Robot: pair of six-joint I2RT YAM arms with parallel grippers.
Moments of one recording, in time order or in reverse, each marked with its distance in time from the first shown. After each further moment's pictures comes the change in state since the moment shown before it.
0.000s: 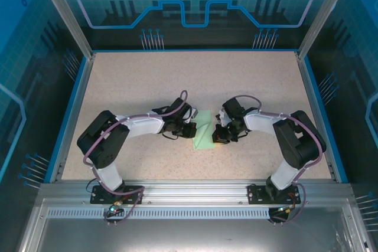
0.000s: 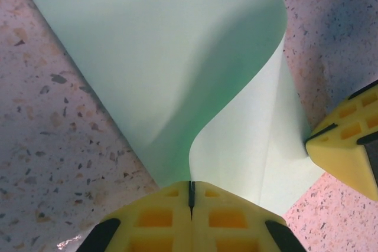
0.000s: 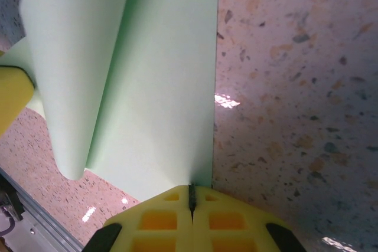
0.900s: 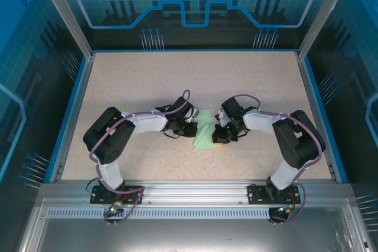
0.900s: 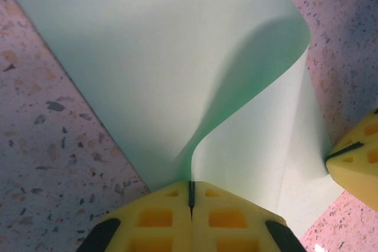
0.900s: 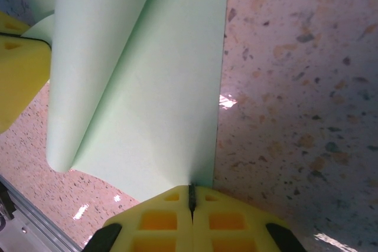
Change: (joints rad) left arm 0.008 0.064 0.039 -0.003 0.006 0.024; right arm 0.010 0.007 0.019 -0.031 0.019 -0.018
